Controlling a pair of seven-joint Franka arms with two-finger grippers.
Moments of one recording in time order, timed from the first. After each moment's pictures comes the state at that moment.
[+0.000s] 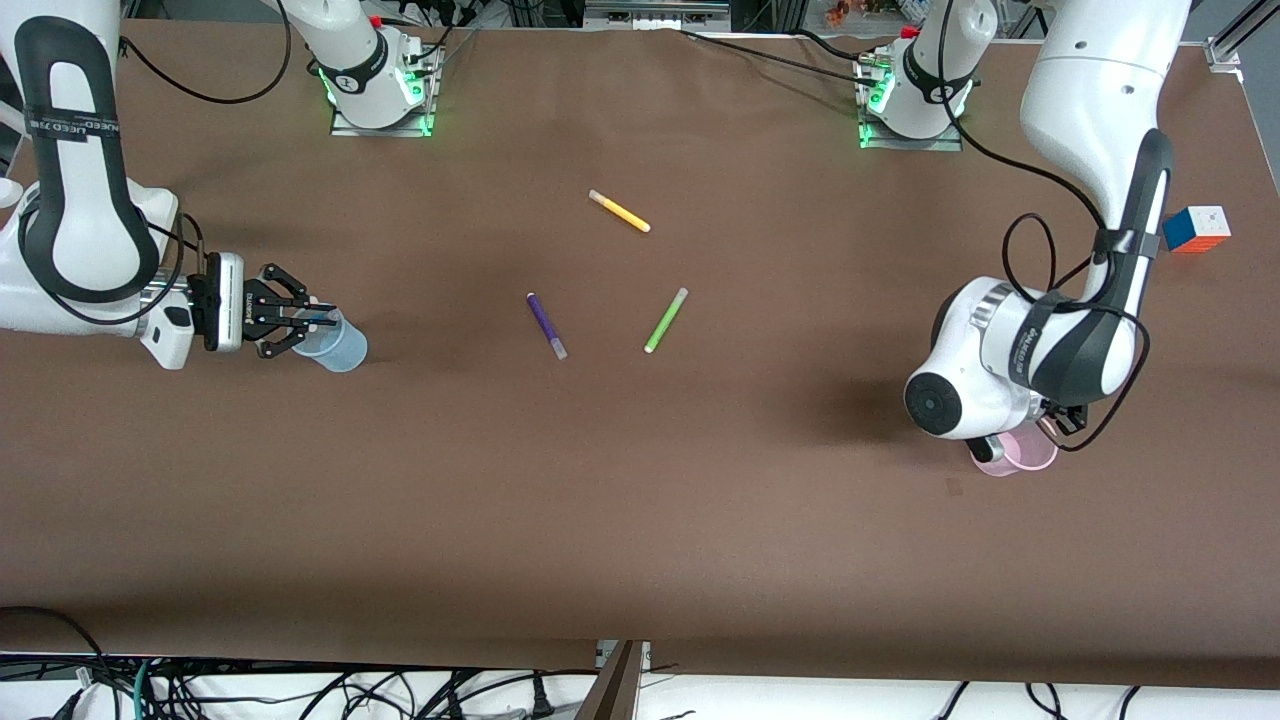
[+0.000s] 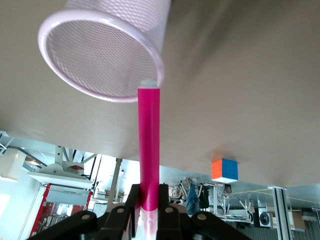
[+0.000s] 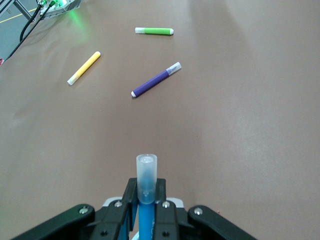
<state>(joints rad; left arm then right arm) -0.09 0.69 -0.11 -1.51 0.90 1.55 0.65 0.19 0.36 -0.40 -1.97 0.78 1.76 -2.04</state>
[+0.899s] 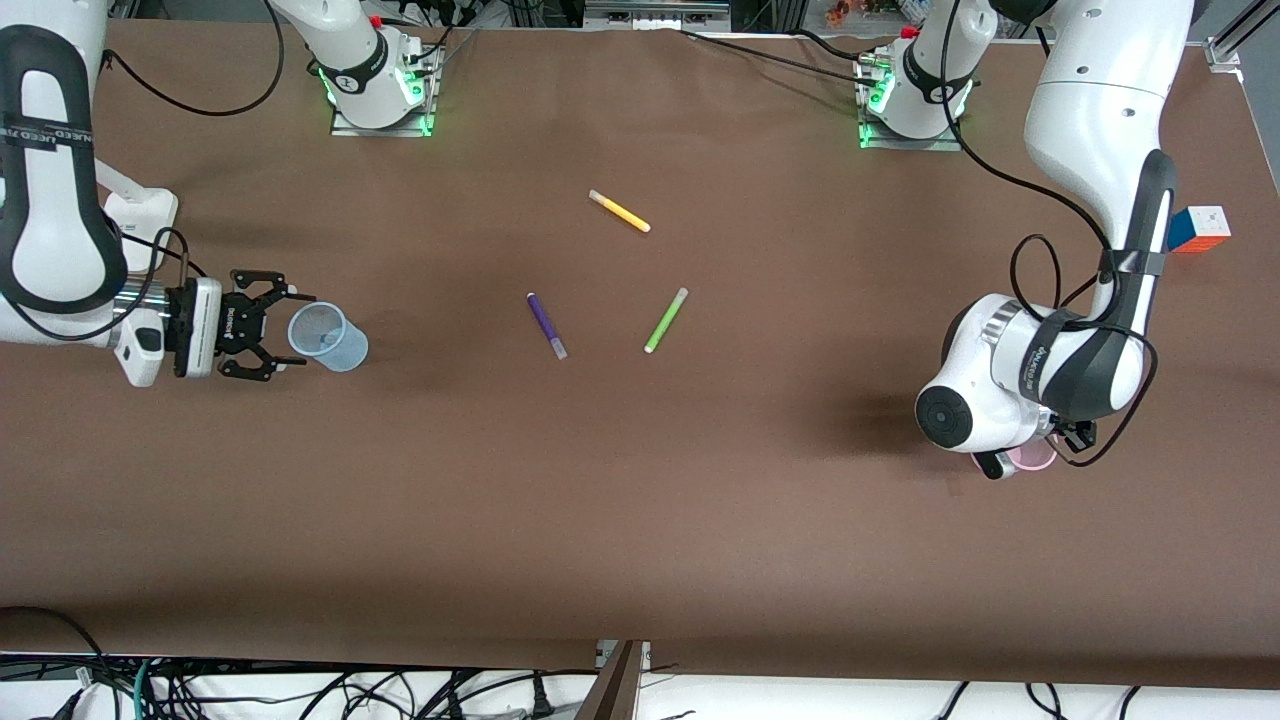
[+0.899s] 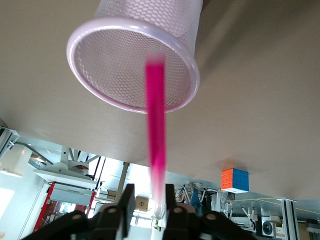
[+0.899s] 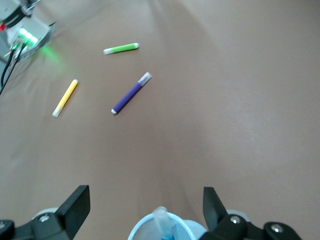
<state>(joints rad) -0.09 0.72 -0.10 -1.48 0.93 1.58 0.62 0.16 0.38 -0.40 -1.86 0.79 1.71 -1.72</state>
